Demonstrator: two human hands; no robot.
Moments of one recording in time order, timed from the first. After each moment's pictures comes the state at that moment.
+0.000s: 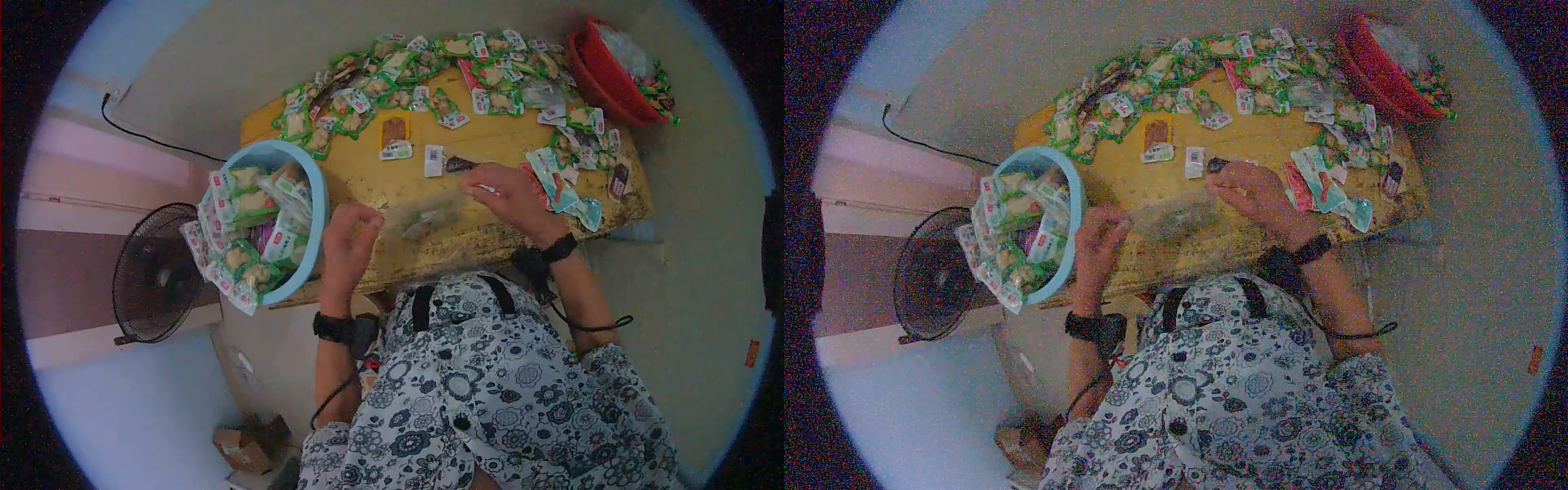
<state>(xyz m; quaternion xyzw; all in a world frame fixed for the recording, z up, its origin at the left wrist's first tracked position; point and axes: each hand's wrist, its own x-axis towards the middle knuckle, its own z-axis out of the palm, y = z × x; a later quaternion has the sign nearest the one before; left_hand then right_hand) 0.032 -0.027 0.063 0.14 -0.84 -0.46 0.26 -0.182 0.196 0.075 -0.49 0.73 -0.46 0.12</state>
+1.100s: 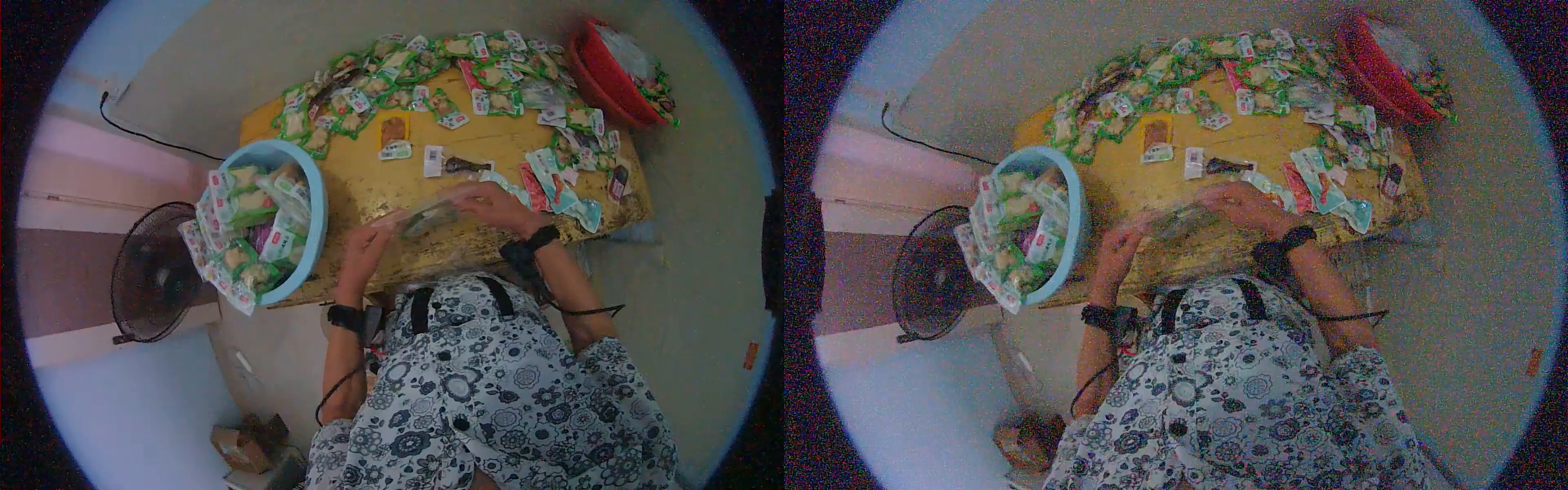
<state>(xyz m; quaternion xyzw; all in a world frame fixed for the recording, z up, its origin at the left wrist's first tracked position) 0.031 -0.024 0.015 0.21 -0.78 -0.59 0.05 -0.192 0.187 0.017 -0.48 0.71 -0.41 0.31</state>
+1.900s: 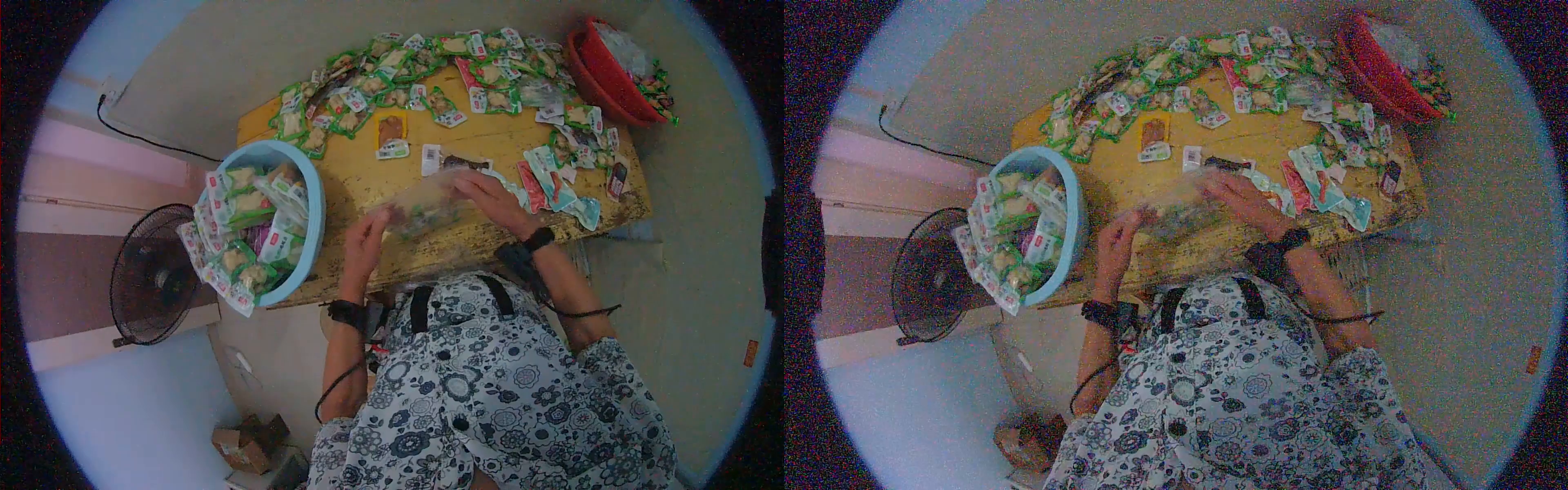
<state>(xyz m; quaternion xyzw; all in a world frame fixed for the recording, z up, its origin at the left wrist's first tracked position) 0.017 -0.014 0.012 0.21 -0.72 -0.64 0.15 -0.187 0.184 0.024 -0.39 0.69 -0.52 0.31</state>
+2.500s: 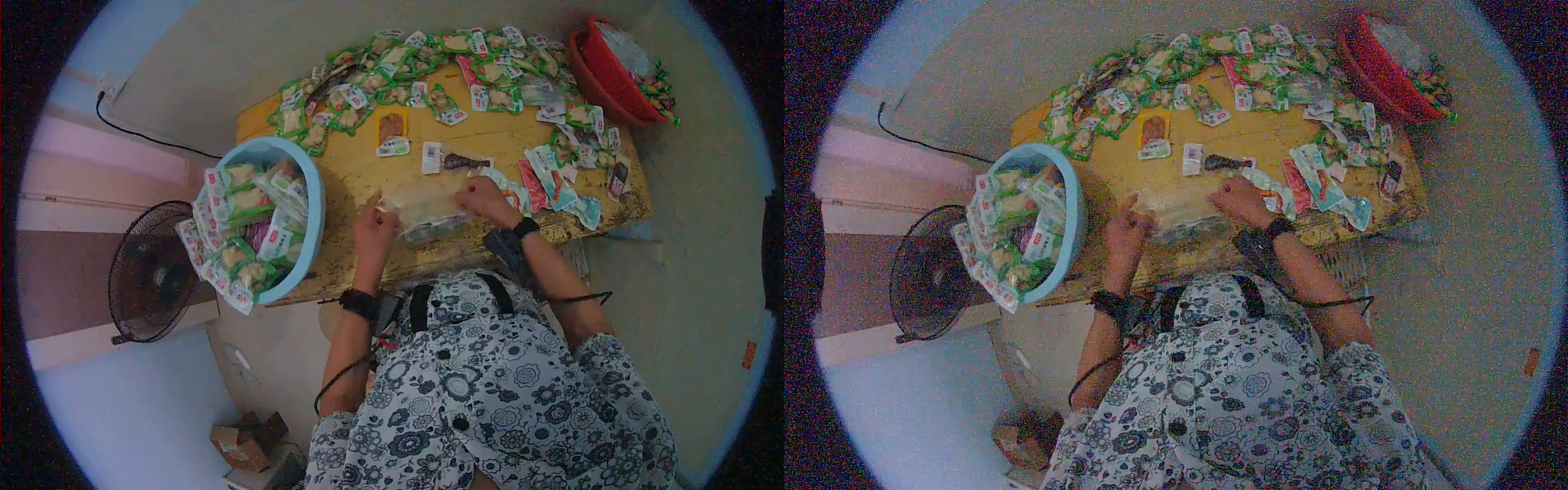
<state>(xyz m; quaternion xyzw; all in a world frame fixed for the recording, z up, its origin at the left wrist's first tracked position) -0.002 -0.009 -0.029 0.35 -0.71 -0.59 0.14 -0.209 0.174 -0.073 -0.28 0.86 -0.34 0.27</state>
